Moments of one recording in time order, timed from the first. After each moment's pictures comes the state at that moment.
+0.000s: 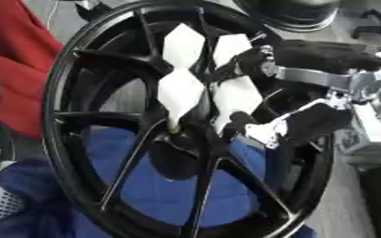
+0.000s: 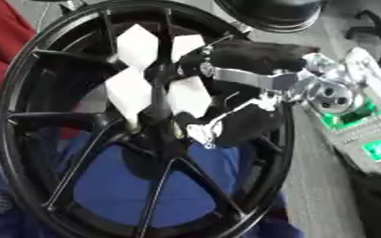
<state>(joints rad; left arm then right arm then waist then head) -0.14 0.35 0.12 -1.98 0.02 0.13 0.30 -0.83 -0.57 0.42 -1.99 0.49 0.14 0.81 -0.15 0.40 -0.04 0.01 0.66</state>
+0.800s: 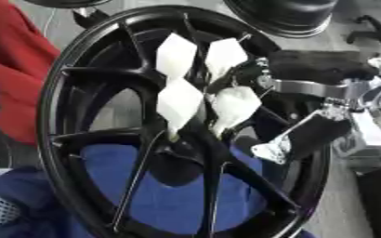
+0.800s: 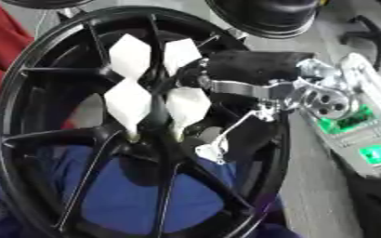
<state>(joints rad) -0.14 0.34 0.12 -1.98 0.02 0.13 0.29 -0.83 -0.57 0.41 -1.99 0.54 0.09 0.86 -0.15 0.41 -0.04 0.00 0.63</state>
